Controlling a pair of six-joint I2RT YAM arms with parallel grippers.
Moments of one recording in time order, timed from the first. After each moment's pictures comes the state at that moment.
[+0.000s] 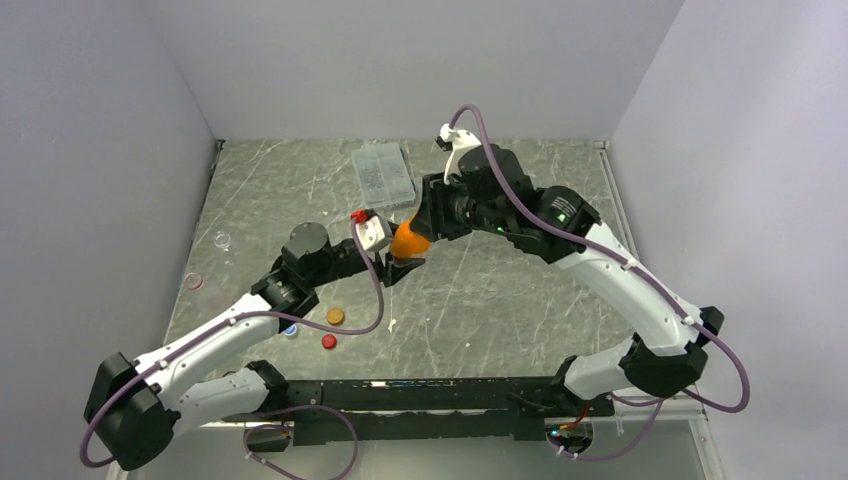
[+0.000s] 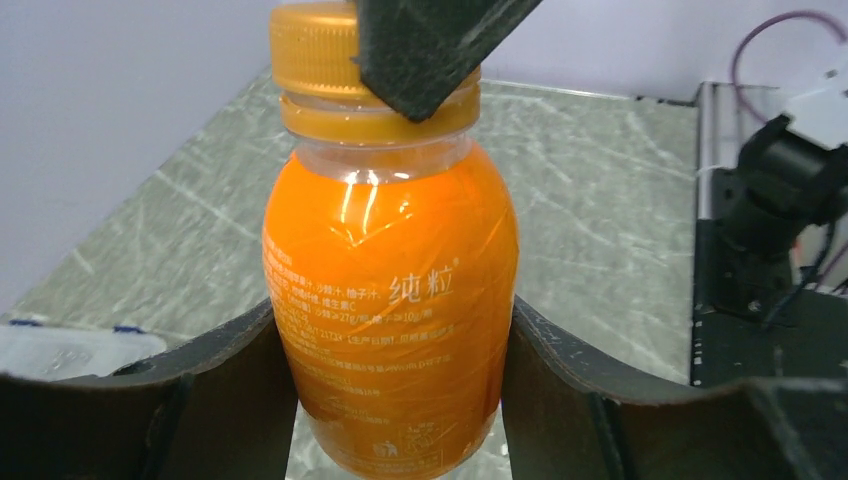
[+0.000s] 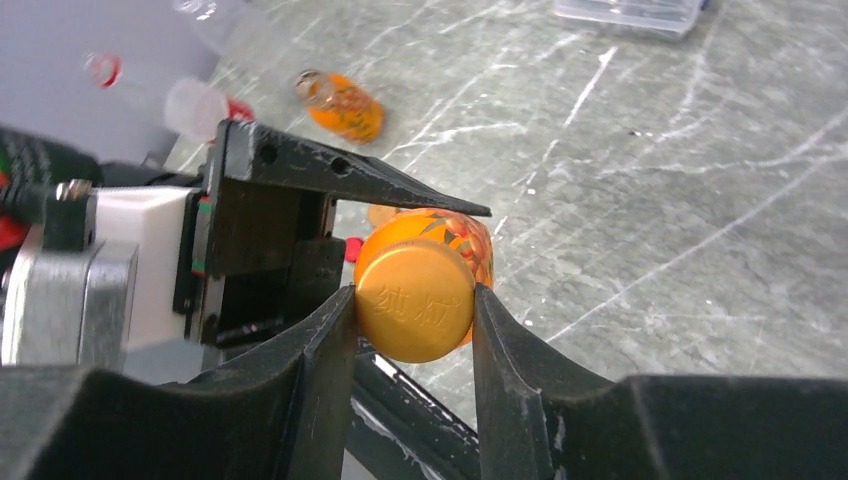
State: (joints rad) left arm -0.72 0.99 0.69 0.32 0.49 0.09; right arm 0.92 1.37 1.75 -0.91 0.03 0.46
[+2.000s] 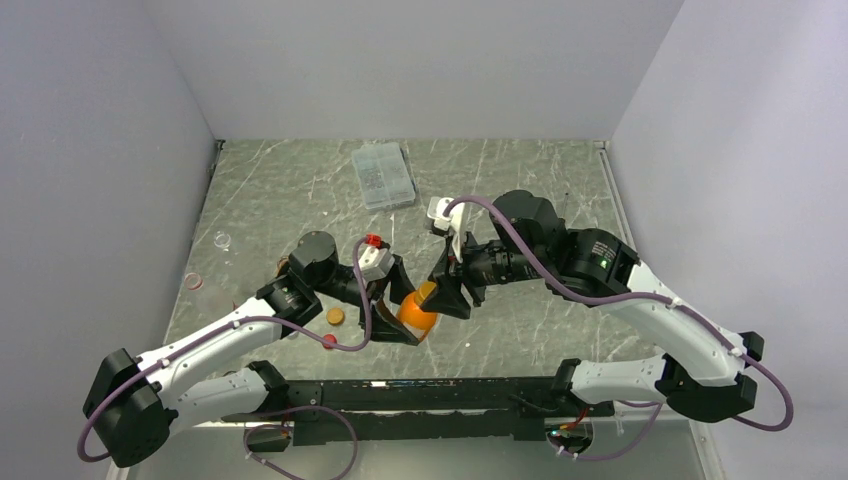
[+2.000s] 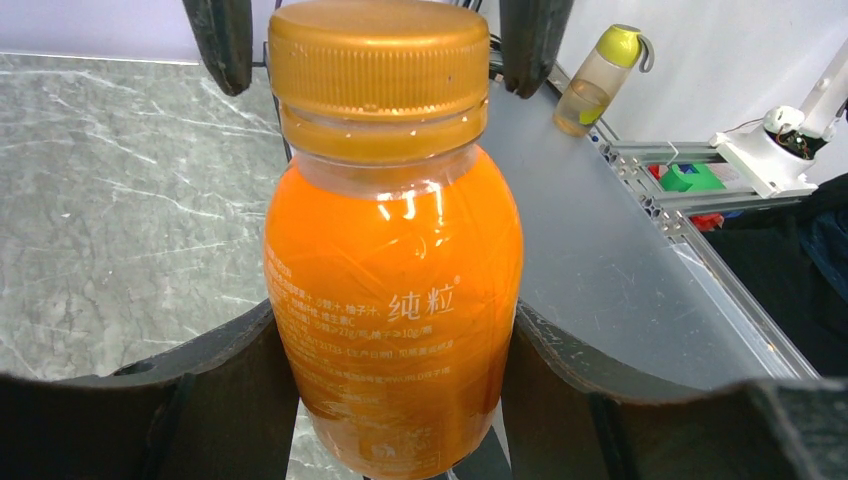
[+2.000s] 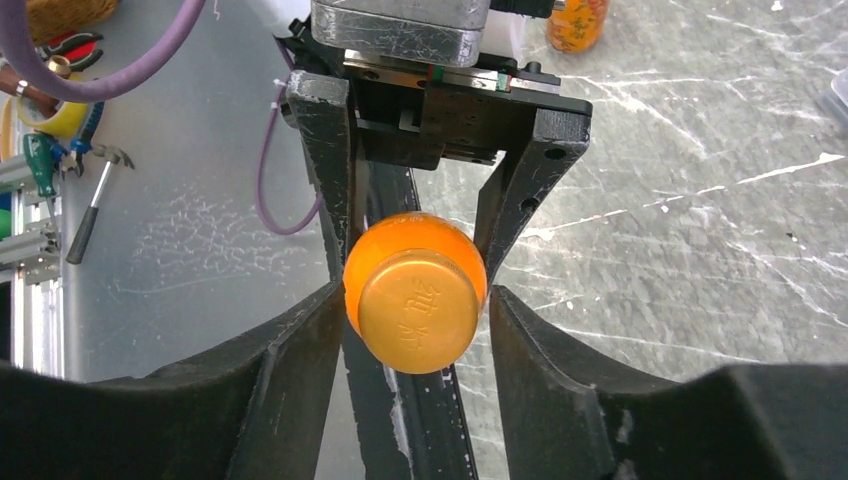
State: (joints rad) left arm -0.77 1.01 0.66 0.33 1.15 -0.23; right arm 1.05 1.14 1.53 -0.90 -0.38 0.02
